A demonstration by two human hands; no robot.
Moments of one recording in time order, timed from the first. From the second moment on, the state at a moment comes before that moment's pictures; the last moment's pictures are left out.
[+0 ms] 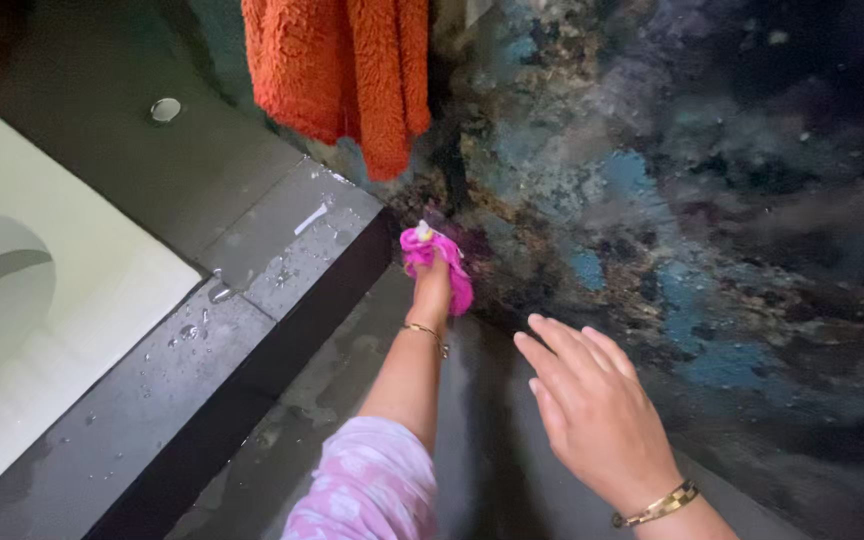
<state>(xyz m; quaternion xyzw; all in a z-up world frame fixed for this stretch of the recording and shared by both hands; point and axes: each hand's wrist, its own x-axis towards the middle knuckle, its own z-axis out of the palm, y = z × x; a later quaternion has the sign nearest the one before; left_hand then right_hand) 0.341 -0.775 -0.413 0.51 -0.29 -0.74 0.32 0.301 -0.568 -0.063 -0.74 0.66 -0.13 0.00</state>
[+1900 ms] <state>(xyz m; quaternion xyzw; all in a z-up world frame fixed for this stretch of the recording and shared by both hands) 0.269 -0.578 0.049 0.30 -0.85 -0.02 0.44 0.225 -0.372 0.098 -0.54 0.75 -0.35 -0.16</state>
